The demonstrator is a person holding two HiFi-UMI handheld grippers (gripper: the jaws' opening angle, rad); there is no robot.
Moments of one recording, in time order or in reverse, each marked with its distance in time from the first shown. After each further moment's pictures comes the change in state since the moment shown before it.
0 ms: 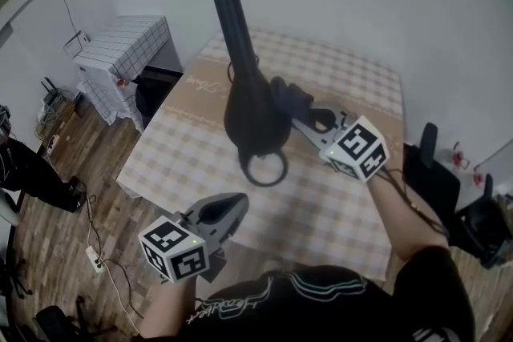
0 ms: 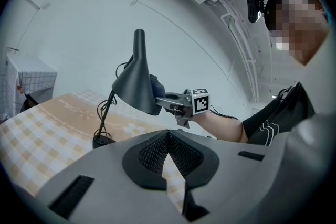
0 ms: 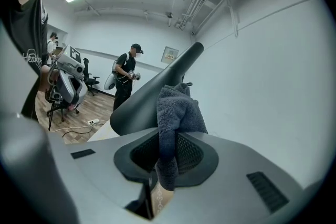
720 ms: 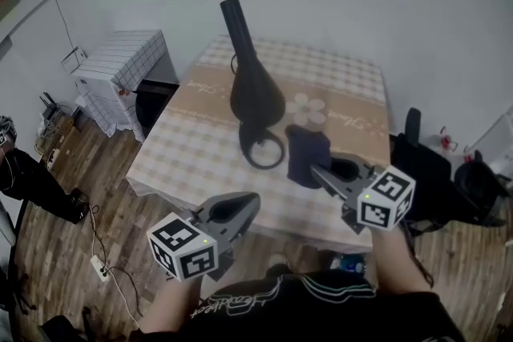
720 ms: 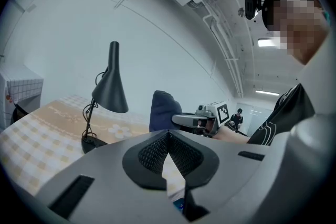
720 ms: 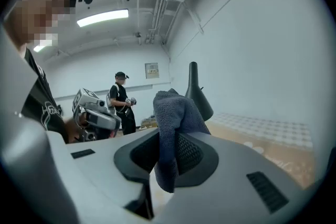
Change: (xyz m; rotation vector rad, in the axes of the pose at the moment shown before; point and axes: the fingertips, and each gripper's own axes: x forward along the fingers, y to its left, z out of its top) left arm -0.061 -0.085 -0.005 0.087 0.004 -0.124; right arm -0.139 0.142 0.024 0.462 -0.116 -0.007
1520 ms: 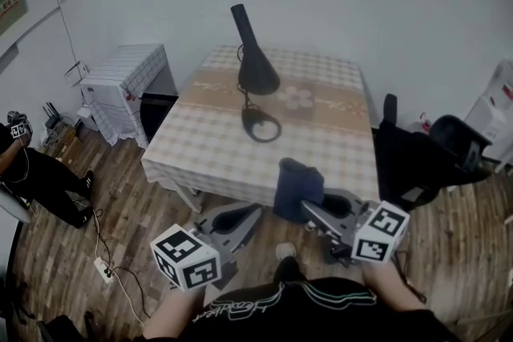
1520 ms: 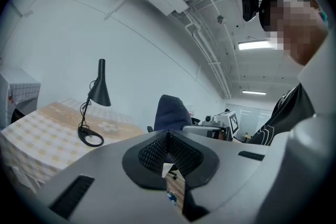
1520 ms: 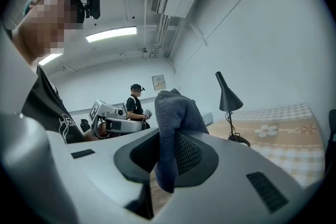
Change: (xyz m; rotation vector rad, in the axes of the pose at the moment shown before) left arm -0.141 -0.144 -0.057 0.050 -0.048 -0.081; right arm -0.100 0.244 -0.034 0.084 -0.145 0.032
